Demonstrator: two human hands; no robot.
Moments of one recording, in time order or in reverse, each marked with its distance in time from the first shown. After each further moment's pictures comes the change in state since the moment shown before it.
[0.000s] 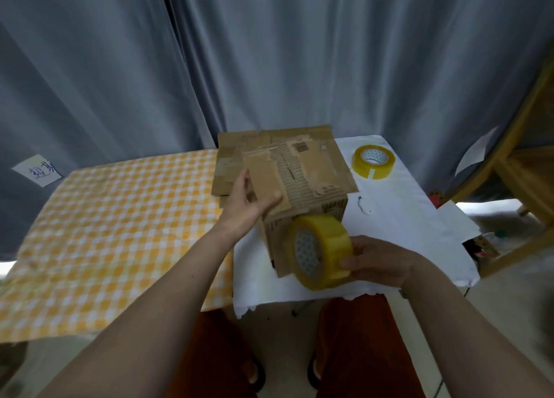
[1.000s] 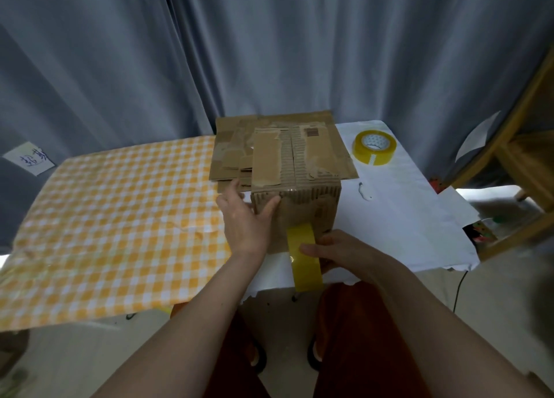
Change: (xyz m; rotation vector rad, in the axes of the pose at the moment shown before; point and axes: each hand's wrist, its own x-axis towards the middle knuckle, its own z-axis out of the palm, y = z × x) left_hand -0.032 -0.026 0.036 0.325 0.517 -0.029; right_hand 0.041 0.024 0.034 -0.292 0.285 0.041
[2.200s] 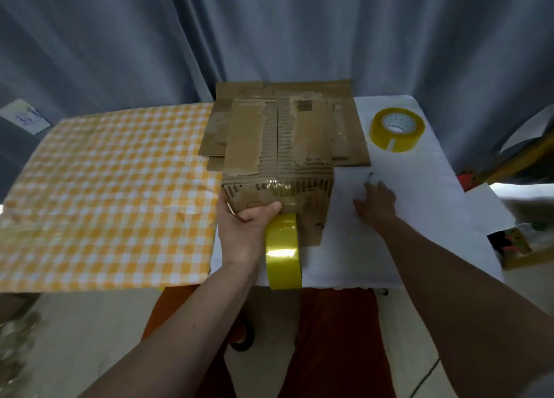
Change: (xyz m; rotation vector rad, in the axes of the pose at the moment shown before) left_hand -0.017 -0.021 0.063 -0.608 0.004 -0.343; right_hand 0.131 0.079 -0.151 -0.780 0.616 0.254
